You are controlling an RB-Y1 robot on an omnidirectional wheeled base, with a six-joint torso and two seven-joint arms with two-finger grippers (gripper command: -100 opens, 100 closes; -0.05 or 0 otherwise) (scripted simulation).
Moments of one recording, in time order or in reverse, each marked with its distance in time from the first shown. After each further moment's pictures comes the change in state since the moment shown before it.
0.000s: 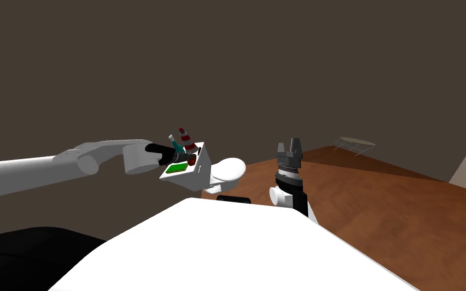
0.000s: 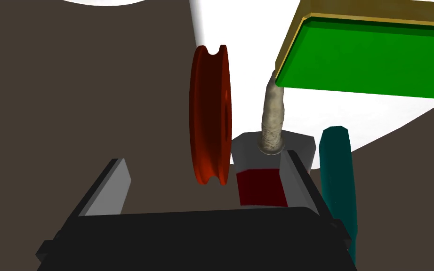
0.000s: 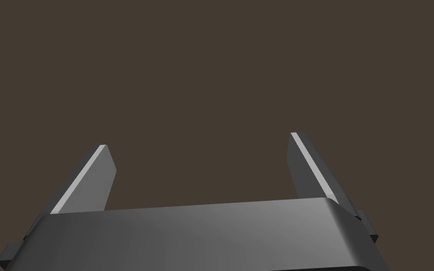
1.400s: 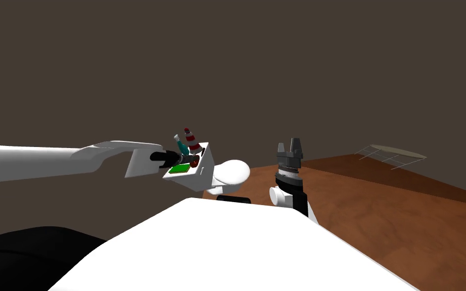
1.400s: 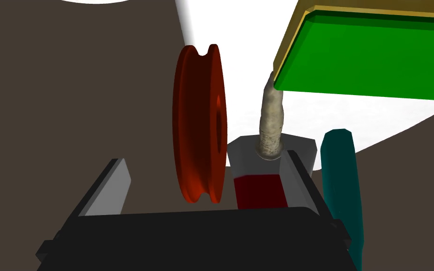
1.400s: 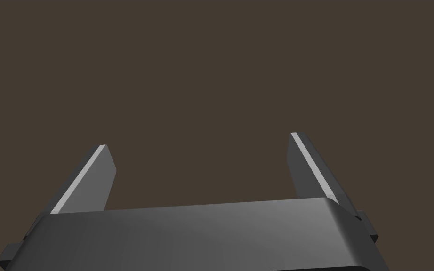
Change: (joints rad) left arm 0.035 0.257 -0.144 -0.038 -0.215 -0.213 0.298; right arm 0.000 0.000 0.000 0.000 0.000 0.000 0.000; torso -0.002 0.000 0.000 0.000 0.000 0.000
